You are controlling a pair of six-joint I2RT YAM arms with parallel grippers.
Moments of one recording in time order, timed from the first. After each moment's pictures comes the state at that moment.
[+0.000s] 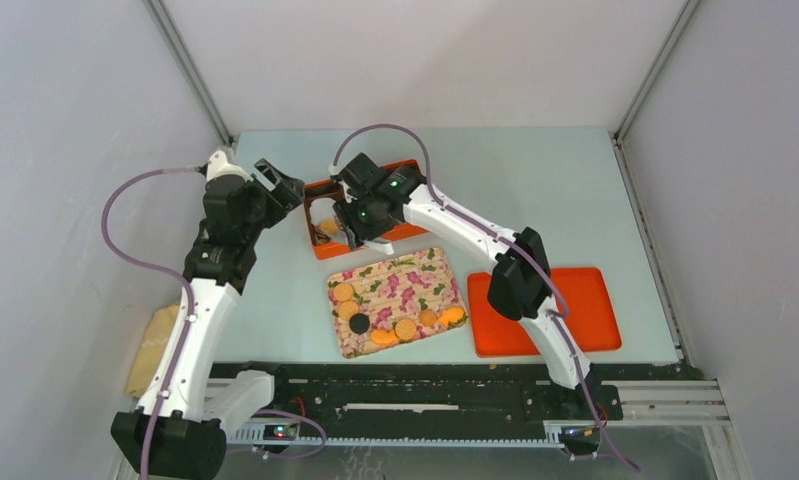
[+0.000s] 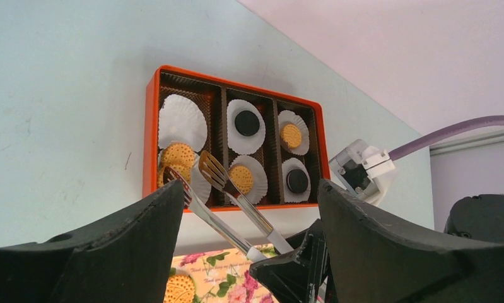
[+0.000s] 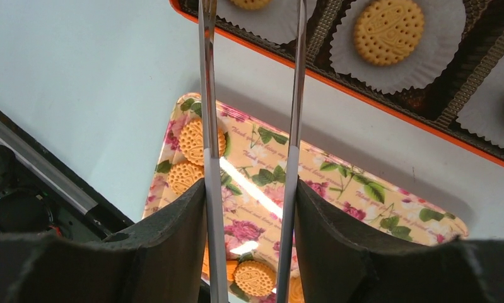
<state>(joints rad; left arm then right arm) -0.09 0.97 1.01 -0.38 -0.07 -0.65 0.89 2.28 2.27 -0.97 -0.09 0.28</state>
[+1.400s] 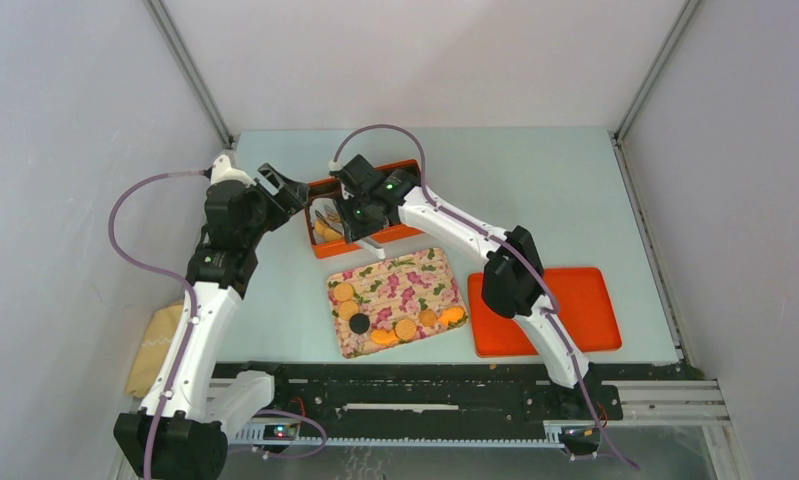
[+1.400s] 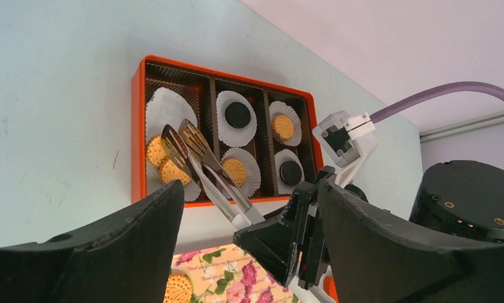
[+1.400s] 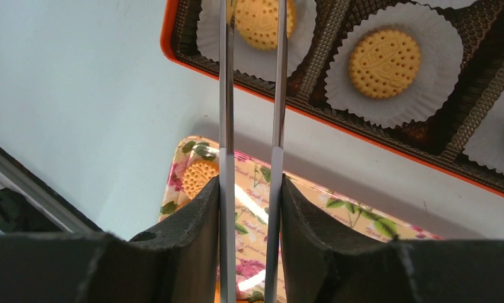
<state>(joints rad) -0.07 0.95 0.95 -0.32 0.00 -0.65 0.89 2.34 2.28 -0.87 -0.06 0.35</state>
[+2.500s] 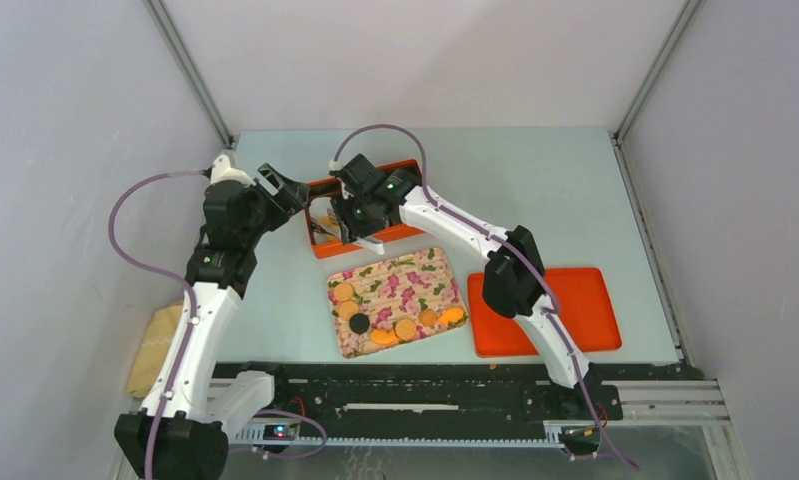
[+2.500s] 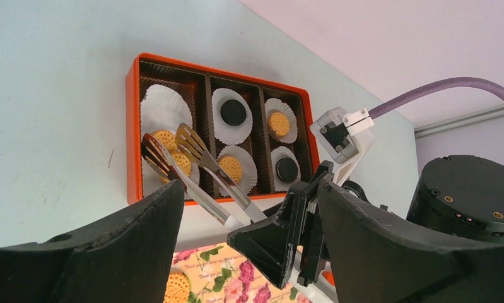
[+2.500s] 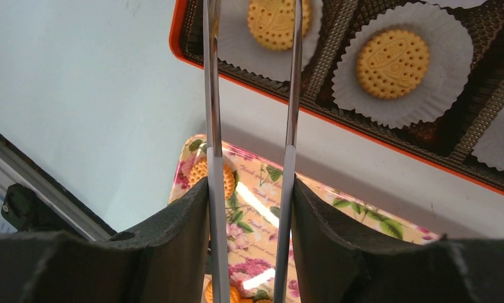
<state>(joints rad) -0.06 0.95 0.95 -0.32 0.03 -0.65 0.88 2.33 2.27 -0.86 -0.09 0.36</state>
